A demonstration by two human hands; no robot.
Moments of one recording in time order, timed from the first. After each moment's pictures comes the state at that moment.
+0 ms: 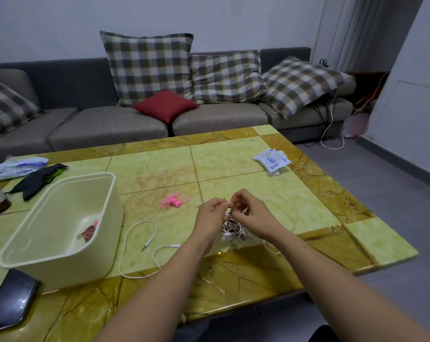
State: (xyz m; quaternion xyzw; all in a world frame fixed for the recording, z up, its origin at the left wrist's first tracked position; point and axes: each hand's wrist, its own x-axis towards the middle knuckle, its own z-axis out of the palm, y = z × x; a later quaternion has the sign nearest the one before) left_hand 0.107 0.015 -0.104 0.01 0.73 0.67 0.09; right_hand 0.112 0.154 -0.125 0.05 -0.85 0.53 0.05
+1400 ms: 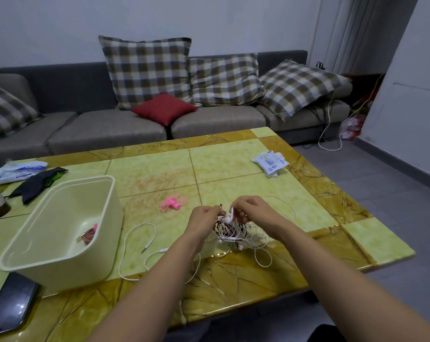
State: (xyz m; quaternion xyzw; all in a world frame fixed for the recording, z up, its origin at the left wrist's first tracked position) left_hand 0.098 0.003 -0.104 -0.03 0.79 0.61 0.12; right_hand 0.113 0.157 -0.097 0.01 -0.78 0.62 -0.06
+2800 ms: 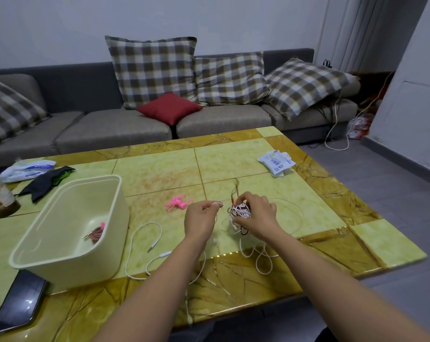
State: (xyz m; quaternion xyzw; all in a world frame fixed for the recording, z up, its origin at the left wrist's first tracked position) left_hand 0.091 -0.007 -0.113 -0.04 0.79 0.62 -0.01; right_hand 0.095 0.147 -0.132 -0.04 -0.95 0.29 0.10
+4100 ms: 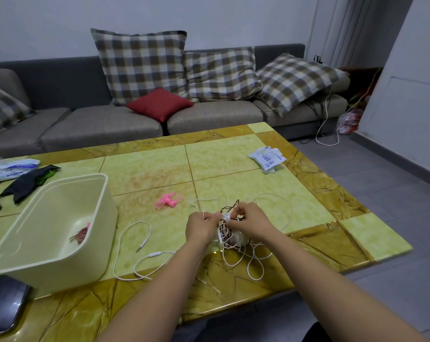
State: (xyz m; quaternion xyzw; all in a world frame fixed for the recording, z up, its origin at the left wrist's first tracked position) left_hand 0.092 0.014 -0.143 -0.08 0.81 0.58 0.06; right_hand 0.103 0.157 -0.144 -0.06 -0.91 0.41 0.00
